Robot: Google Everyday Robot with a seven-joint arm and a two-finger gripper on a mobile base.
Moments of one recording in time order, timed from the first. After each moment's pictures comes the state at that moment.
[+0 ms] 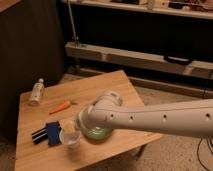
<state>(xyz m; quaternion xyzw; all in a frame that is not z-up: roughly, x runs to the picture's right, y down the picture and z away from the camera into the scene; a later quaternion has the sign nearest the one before) -0.142 0.159 0.645 -0.34 -0.13 0.53 0.76</state>
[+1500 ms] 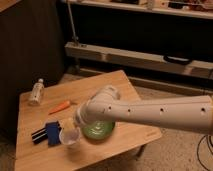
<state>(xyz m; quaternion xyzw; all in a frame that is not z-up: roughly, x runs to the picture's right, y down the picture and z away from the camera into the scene) -0.158 0.132 0.653 -0.35 -0.15 0.44 0.81</state>
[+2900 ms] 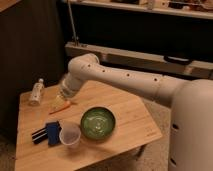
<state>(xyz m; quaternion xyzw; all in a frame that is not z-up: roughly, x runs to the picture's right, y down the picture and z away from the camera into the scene) -0.217 0.051 0.696 -0.38 -0.20 0.28 0.86</state>
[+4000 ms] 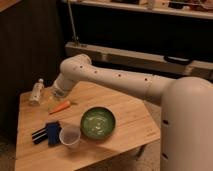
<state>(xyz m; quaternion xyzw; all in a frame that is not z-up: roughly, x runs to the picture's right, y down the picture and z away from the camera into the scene) -0.289 0.047 0.701 -0.36 -0.28 0.14 0.88</state>
